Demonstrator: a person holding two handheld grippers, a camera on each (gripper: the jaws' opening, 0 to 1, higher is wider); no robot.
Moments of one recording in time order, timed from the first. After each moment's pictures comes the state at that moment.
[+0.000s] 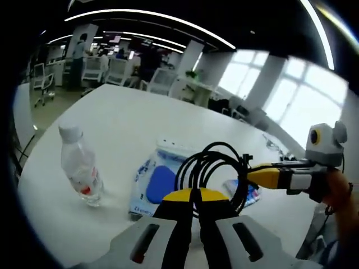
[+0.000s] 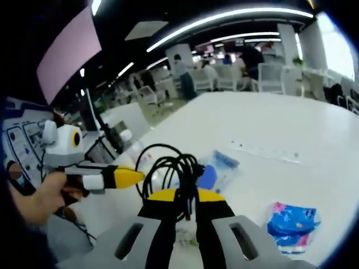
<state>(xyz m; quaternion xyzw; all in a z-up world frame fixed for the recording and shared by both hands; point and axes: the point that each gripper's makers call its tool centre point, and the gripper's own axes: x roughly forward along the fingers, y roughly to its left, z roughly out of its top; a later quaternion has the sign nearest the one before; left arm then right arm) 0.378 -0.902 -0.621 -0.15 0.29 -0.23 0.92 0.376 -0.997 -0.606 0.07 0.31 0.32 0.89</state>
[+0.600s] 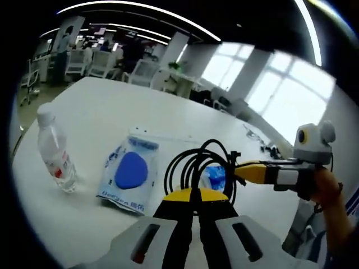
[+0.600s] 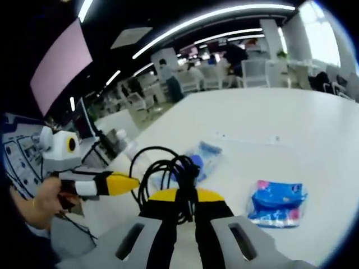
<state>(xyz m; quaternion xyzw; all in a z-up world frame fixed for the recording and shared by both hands) 0.340 -0.955 -0.612 -0.15 0.30 -0.31 0.89 0.340 -1.041 -0.607 0.09 0.31 0.27 0.91</state>
